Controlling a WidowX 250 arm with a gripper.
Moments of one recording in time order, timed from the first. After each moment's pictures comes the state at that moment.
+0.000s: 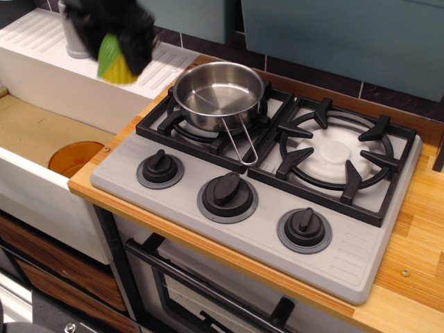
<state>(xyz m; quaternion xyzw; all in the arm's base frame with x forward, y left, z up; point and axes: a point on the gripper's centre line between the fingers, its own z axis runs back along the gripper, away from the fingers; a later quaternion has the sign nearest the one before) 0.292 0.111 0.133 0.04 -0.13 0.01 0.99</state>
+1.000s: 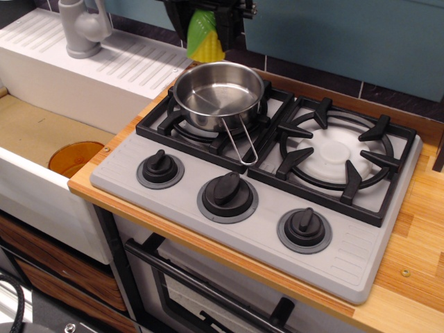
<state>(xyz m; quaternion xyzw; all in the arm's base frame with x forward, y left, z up) 0.343 0.057 0.132 0.00 -0.15 0.04 0.99</state>
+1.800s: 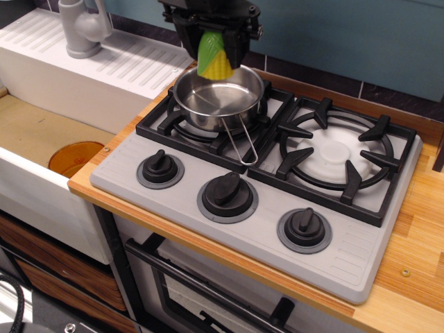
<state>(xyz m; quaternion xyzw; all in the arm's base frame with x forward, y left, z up) 0.346 0.050 0.109 -0.01 -0.17 0.02 0.98</state>
